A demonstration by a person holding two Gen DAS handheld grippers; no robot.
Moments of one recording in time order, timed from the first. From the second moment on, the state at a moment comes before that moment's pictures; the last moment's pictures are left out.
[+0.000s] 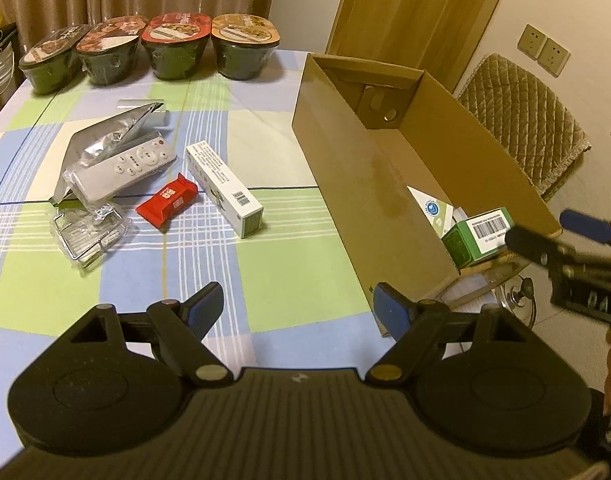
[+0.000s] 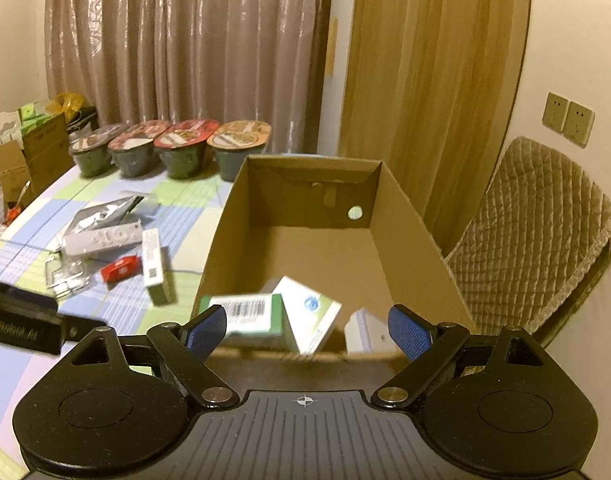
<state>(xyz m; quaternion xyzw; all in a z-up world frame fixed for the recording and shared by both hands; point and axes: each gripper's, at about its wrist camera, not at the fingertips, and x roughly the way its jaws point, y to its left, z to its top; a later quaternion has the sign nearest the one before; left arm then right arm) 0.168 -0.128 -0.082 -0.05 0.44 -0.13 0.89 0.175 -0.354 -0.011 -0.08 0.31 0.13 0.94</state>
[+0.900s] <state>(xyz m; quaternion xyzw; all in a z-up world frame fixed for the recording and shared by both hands) 0.174 -0.117 -0.094 -0.05 0.46 -0.12 0.88 0.231 -0.343 -0.038 -0.11 0.34 0.12 0.93</state>
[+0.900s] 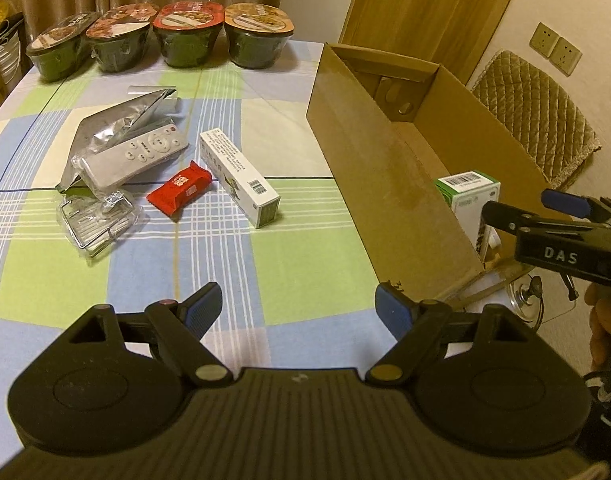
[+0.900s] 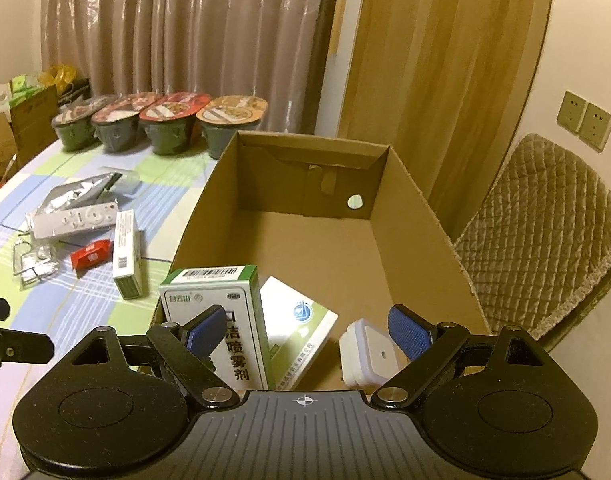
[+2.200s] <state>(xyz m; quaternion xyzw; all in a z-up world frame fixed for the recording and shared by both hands) 0.200 0.003 -0.119 0.05 0.42 -0.07 0.90 0.231 -0.207 -0.016 -0.13 0.30 0.27 0.91</state>
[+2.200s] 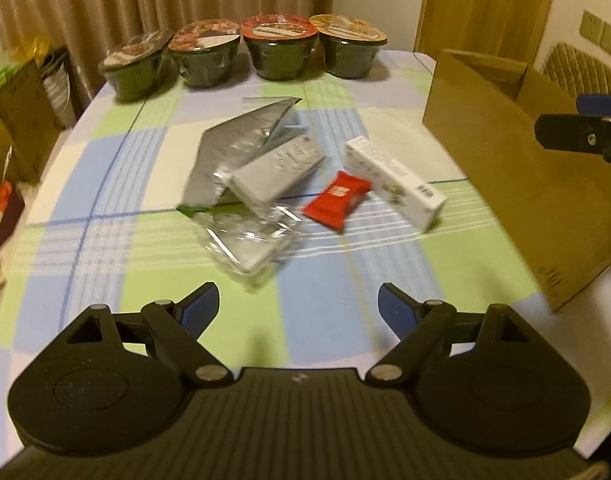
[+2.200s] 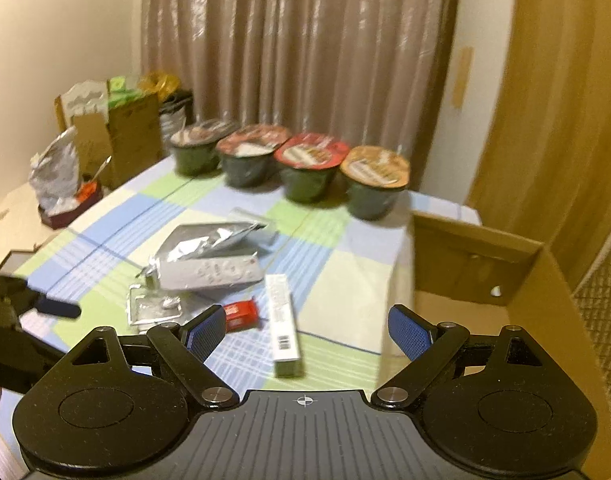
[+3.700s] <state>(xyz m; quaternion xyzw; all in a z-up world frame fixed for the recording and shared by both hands) 0.244 0.027 -0.182 0.12 0.39 -0.19 0.89 0.313 -0.157 -0.139 -0.16 0.47 0.24 0.83</state>
